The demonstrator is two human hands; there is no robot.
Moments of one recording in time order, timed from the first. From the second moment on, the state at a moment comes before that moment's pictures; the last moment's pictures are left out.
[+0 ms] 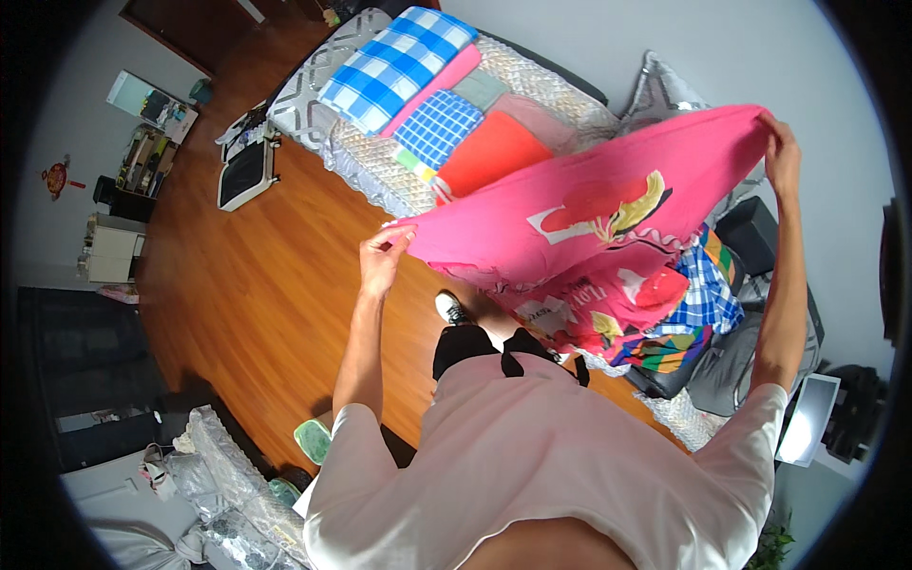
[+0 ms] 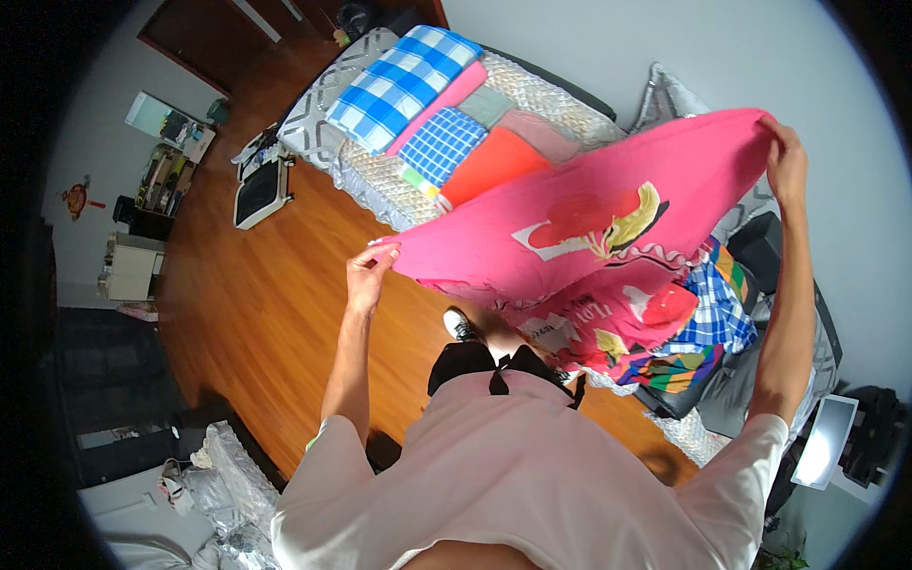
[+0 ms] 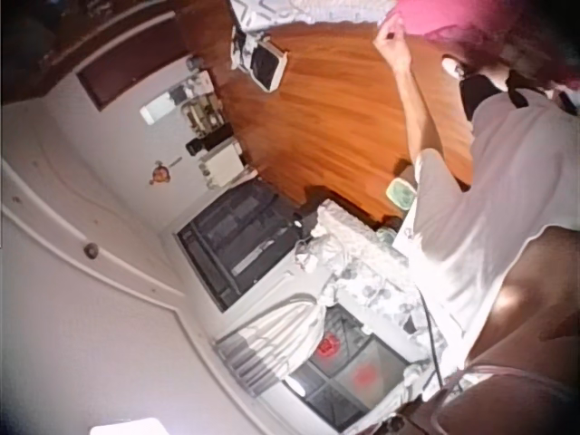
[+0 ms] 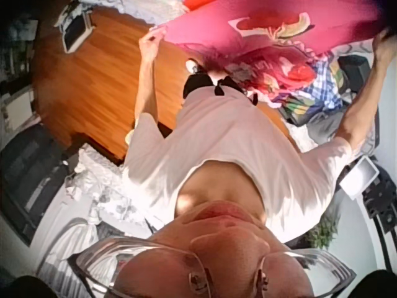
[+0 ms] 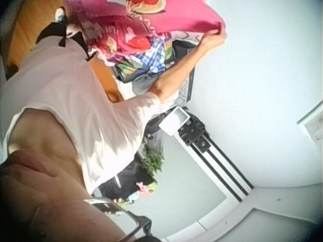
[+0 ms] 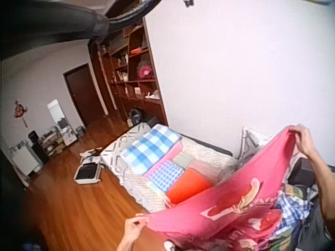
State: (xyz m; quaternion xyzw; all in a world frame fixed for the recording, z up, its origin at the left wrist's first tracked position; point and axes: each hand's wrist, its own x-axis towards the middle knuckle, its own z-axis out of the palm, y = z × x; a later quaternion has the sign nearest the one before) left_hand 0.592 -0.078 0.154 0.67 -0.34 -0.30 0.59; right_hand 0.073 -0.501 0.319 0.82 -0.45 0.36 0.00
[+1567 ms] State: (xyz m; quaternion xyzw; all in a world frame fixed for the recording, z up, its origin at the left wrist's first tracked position) left_hand 1.289 -0.363 -0.128 0.79 -0.16 -0.30 0.50; right_hand 1.118 -0.948 0.002 0.94 -0.32 0.05 0.11
